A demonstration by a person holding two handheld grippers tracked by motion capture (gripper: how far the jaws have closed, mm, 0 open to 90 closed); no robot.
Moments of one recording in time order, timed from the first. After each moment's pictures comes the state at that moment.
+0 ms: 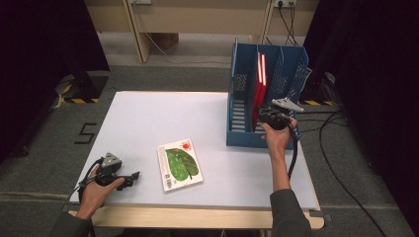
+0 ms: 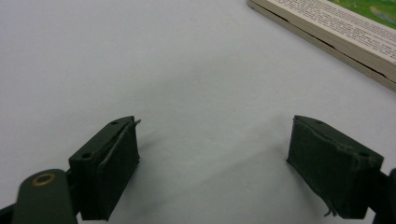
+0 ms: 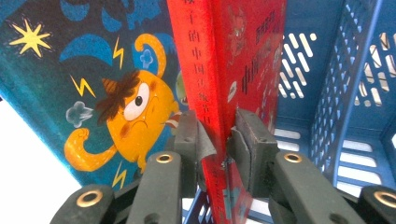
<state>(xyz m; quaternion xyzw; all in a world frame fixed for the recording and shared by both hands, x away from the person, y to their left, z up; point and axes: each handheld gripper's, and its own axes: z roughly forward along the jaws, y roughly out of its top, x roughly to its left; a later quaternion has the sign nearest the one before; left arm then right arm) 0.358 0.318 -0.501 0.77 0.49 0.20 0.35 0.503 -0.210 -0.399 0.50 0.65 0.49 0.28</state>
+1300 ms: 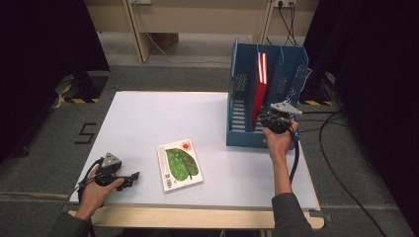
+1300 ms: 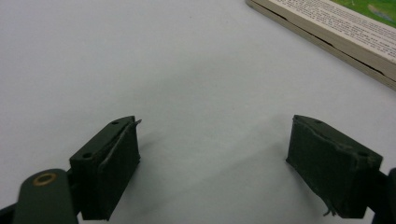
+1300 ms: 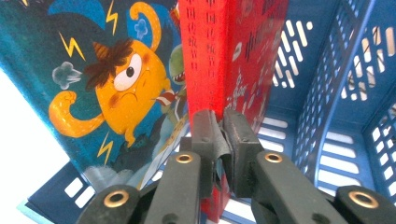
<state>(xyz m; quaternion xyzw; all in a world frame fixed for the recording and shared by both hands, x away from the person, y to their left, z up) 0.358 0.318 -0.501 0.78 0.49 0.20 0.35 0.497 -0.213 -0.407 0.49 0.68 0.46 0.30</state>
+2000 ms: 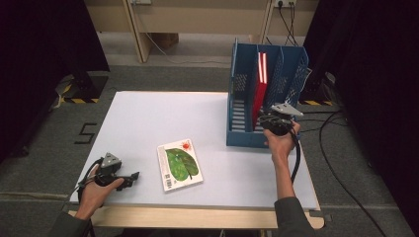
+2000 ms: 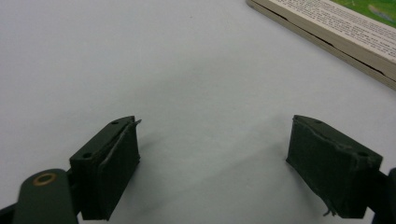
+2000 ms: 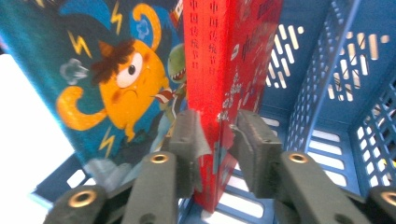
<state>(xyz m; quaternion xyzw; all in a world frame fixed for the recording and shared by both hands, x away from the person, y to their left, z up) 0.357 0.319 -0.501 0.78 0.49 0.20 0.34 0.483 -0.214 -0.402 0.48 0.68 0.46 0.31</state>
